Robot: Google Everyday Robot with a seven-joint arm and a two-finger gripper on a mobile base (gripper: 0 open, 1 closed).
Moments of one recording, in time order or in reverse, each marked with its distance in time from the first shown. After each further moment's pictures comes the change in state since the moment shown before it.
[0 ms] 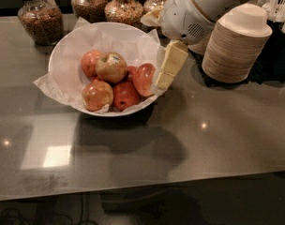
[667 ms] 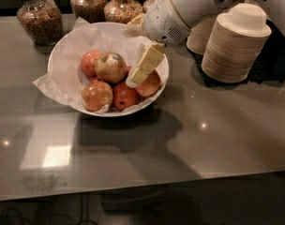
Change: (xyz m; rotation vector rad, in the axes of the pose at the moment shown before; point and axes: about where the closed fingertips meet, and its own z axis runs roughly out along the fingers) arm -0.022 -0.022 0.038 -0.057 -0.169 0.011
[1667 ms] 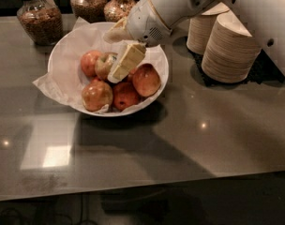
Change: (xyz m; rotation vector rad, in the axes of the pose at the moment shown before) arm -0.012 -0.019 0.035 -0.054 -0.057 -0.003
